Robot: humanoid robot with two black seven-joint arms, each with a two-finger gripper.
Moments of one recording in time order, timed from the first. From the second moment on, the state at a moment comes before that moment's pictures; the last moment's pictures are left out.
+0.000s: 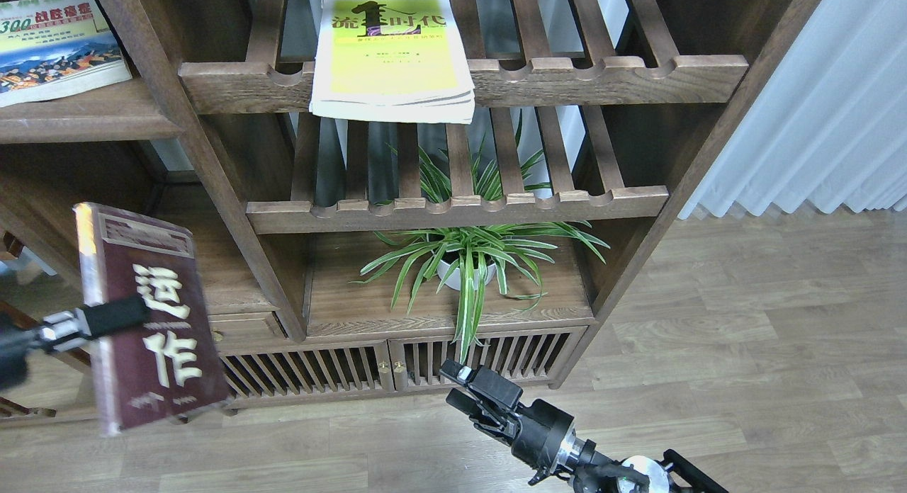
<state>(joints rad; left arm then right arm) -0.15 1.31 -0.89 -1.53 -0.46 -0.49 0.39 0.01 0.02 0.96 0.91 0.18 0.58 -0.49</state>
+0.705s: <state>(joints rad) -0.35 1.51 -1.17 -1.43 -0.47 -0.49 0.40 0.01 0.02 0.97 0.90 0.18 0.58 -0.49</state>
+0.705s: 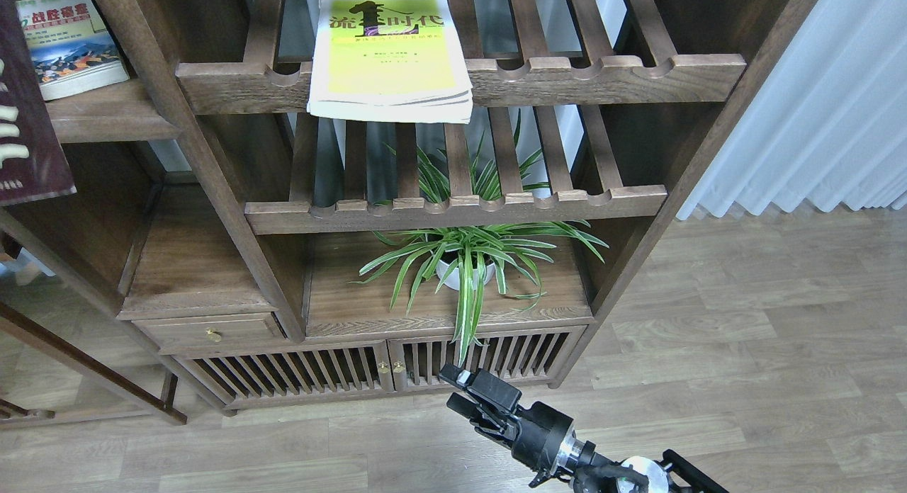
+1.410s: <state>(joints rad) -0.99 1.24 -0.72 -1.09 -0.44 -0.49 0.49 0.00 0.01 0.96 0.90 0.18 0.58 -0.49</state>
